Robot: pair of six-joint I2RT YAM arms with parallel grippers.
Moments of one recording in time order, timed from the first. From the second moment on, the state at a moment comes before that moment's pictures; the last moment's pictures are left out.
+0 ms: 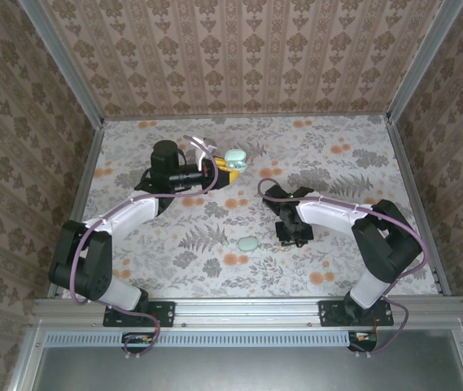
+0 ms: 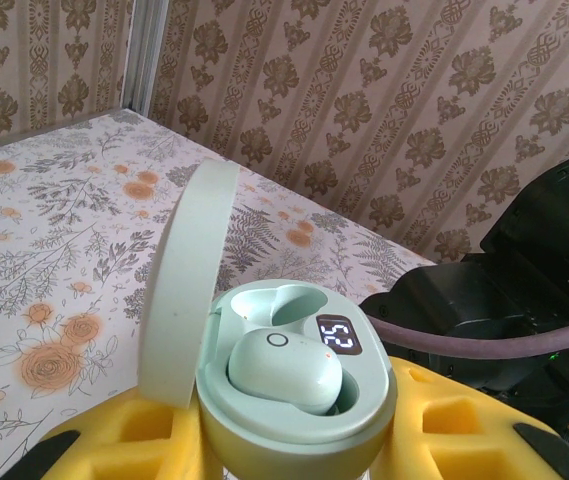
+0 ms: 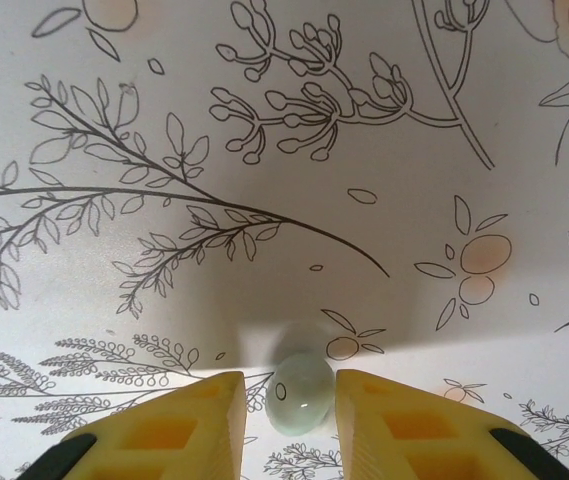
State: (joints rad) left arm -0.44 1.48 0.90 0.36 0.96 -0.18; right arm 0.64 1.67 0.98 -0.90 0.10 0.63
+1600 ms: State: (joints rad) left arm -0.44 1.44 0.90 0.30 0.96 -0.14; right arm 0.60 1.55 0.99 -0.92 -0.02 0.62
